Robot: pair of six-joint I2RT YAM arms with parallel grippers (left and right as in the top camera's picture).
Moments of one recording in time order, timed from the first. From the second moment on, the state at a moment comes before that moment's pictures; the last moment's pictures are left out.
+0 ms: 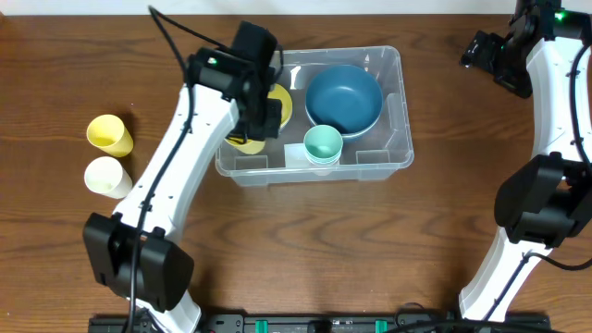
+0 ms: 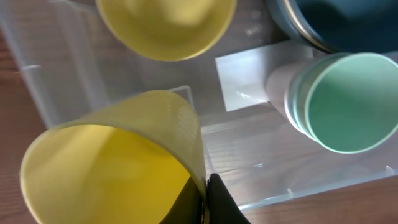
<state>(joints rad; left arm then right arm) -0.38 1.82 1.77 -1.32 0.04 -0.22 -0.16 2.14 2.11 -1.18 0.01 0.40</state>
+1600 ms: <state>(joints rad) -0.35 1.73 2.14 -1.53 -0.14 -0.23 -0.16 2.14 2.11 -1.18 0.01 0.40</state>
